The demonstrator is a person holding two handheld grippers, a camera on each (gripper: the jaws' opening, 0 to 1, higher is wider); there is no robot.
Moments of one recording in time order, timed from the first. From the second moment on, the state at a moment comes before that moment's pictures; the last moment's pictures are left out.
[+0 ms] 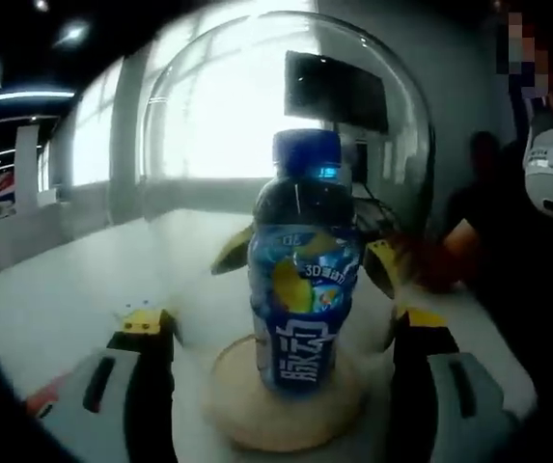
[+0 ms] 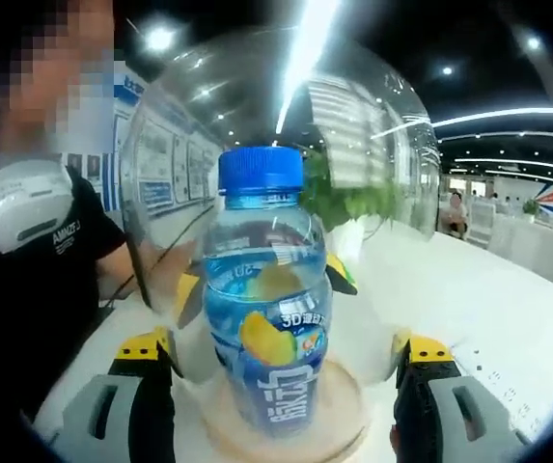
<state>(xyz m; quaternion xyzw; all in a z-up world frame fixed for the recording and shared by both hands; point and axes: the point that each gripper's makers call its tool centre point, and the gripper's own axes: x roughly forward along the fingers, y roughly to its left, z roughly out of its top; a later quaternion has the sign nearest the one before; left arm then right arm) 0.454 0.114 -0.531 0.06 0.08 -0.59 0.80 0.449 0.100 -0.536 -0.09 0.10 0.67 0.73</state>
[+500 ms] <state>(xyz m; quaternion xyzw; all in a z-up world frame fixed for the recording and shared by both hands) 0.455 0.114 -0.533 0.06 0.08 -0.59 0.80 0.450 0.101 -0.536 -0.08 0.09 0.67 0.74</state>
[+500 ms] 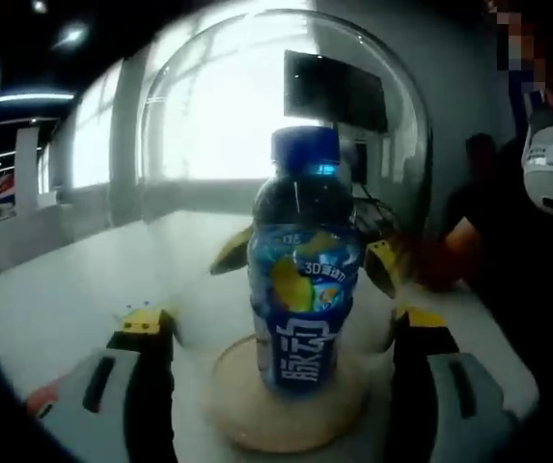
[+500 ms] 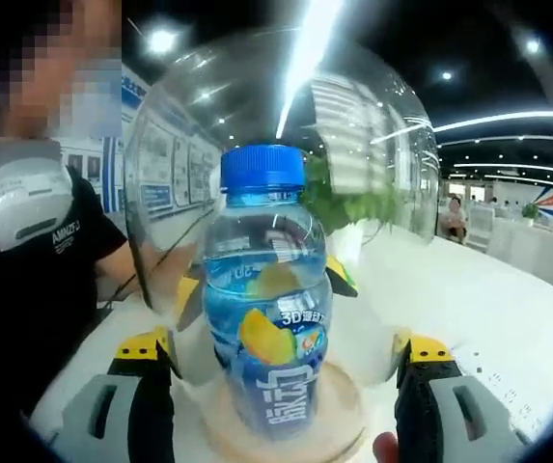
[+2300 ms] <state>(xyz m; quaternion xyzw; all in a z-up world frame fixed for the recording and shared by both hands) 0.446 0.142 -0.517 0.06 0.04 -0.55 0.83 0.450 0.100 -0.536 -0.11 0.09 0.66 0.74</state>
